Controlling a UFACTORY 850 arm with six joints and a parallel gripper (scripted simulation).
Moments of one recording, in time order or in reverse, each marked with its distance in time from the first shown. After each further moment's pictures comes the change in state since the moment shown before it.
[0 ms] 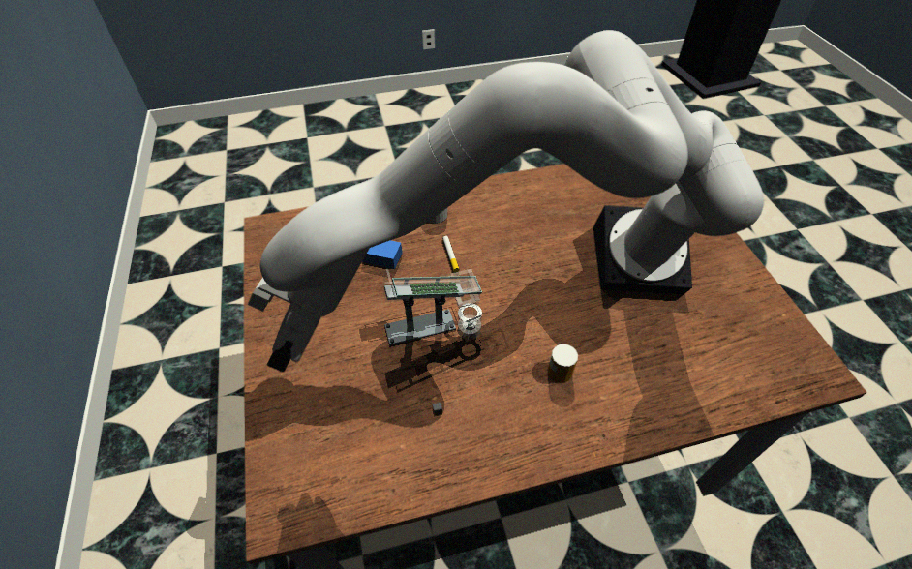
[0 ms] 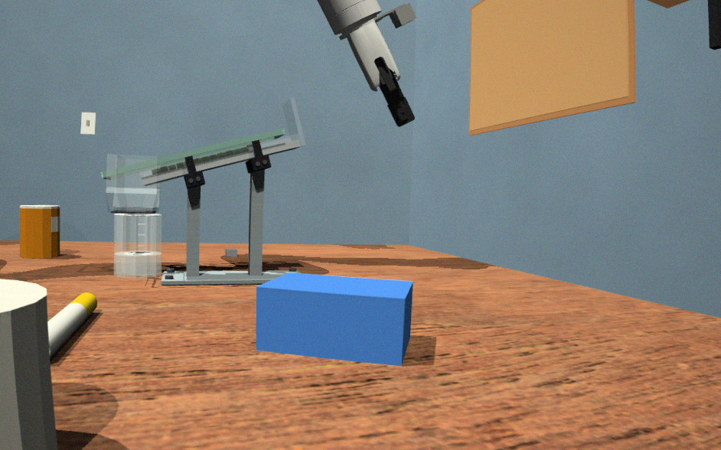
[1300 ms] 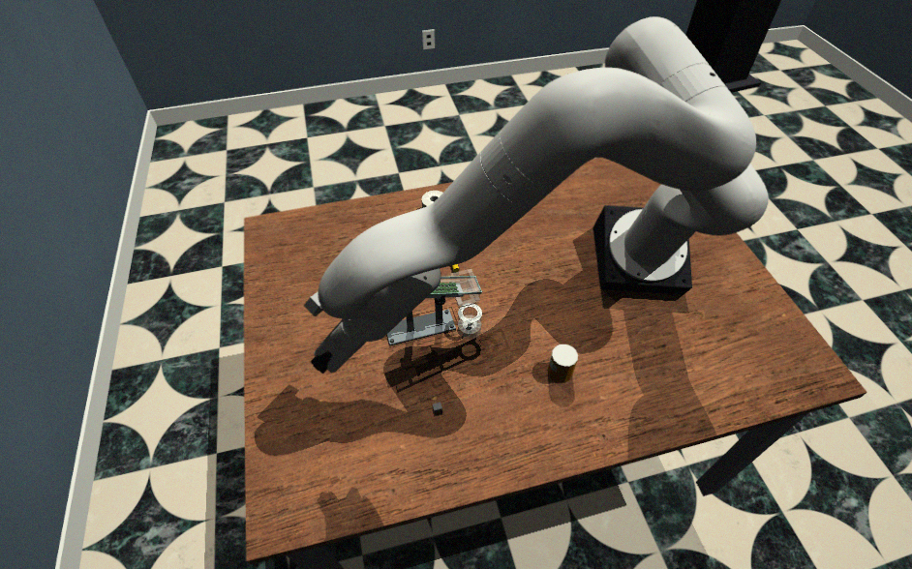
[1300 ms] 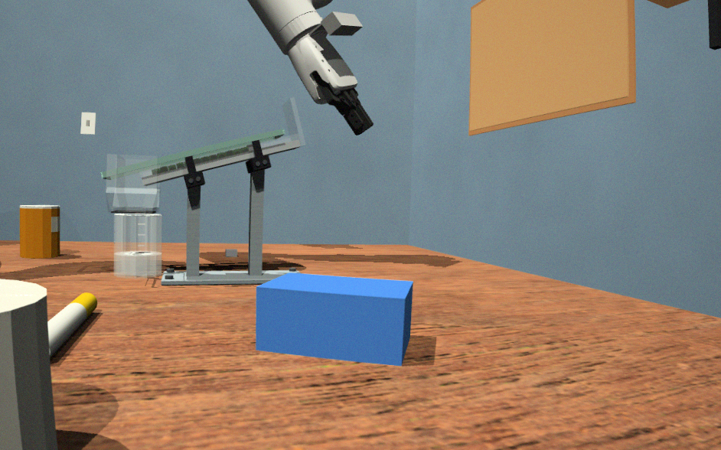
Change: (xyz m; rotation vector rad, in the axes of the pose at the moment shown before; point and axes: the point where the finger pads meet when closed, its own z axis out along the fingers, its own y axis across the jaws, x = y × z) arm -0.069 0.015 -0.021 -0.177 0.157 0.352
